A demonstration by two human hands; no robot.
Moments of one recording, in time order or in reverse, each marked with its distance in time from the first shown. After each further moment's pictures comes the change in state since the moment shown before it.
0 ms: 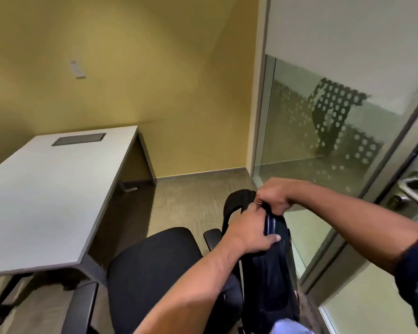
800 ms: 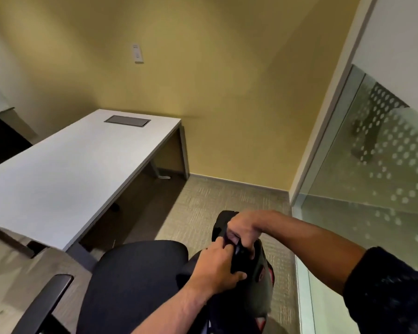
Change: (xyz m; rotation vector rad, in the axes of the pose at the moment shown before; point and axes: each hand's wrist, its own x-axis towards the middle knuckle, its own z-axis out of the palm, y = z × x) left_hand 0.159 -0.069 0.022 0.053 0.053 -0.558; right_hand 0.204 0.123 -0.023 -0.012 -0.180 -0.427
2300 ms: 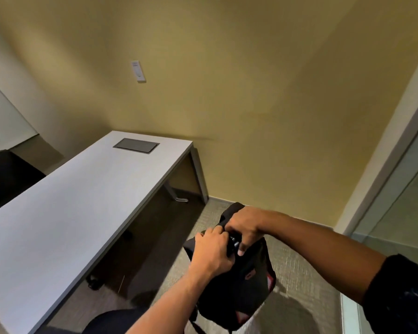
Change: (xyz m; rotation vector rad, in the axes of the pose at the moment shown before) left_hand 0.384 -0.052 -0.098 0.226 0.115 -0.173; right_hand 0.166 0.303 -0.174 -0.123 0.227 -0.218
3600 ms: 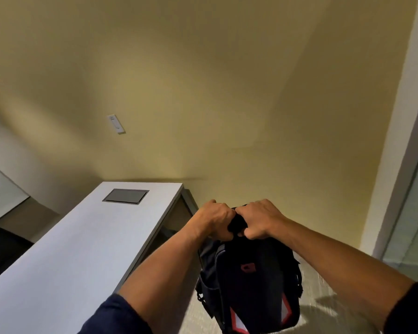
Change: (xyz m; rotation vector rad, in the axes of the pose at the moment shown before) left_hand 0.262 0.025 -0.137 0.537 -0.080 0.434; right_hand -0.003 0.182 -0.049 0.153 0.523 0.429
